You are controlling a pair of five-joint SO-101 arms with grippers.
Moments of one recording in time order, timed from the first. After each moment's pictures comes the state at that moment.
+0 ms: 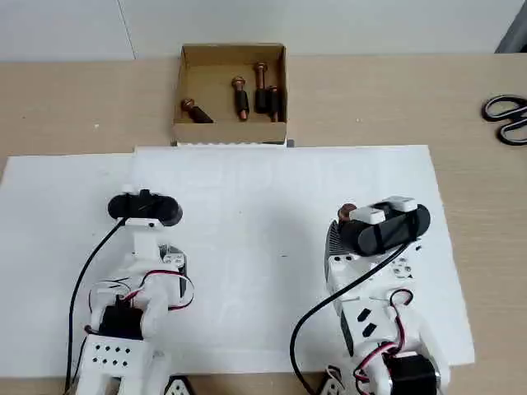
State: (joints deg) left arm 1.8 -73.6 85.5 51.9 8.7; right arm -12.7 -103.3 70.6 63.8 -2.9
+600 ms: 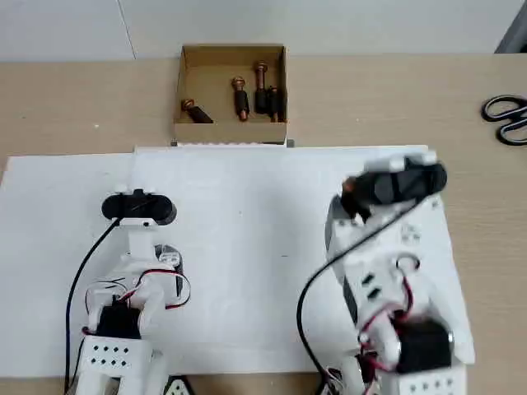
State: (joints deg) left arm 0.0 -73.6 85.5 51.8 8.7; right arm -12.5 -73.5 48.4 61.3 -10.3
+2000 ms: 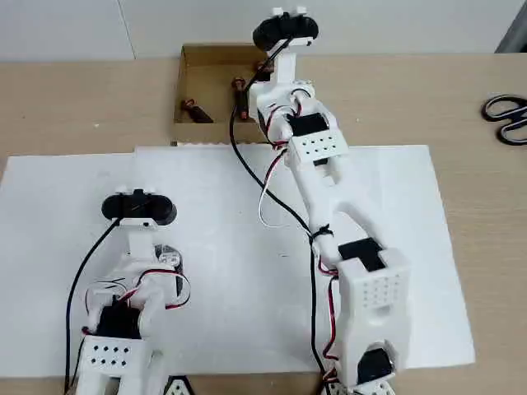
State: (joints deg) left arm 0.0 -73.6 85.5 51.8 8.7; right arm -19.7 31.6 -23.0 29.1 -11.3
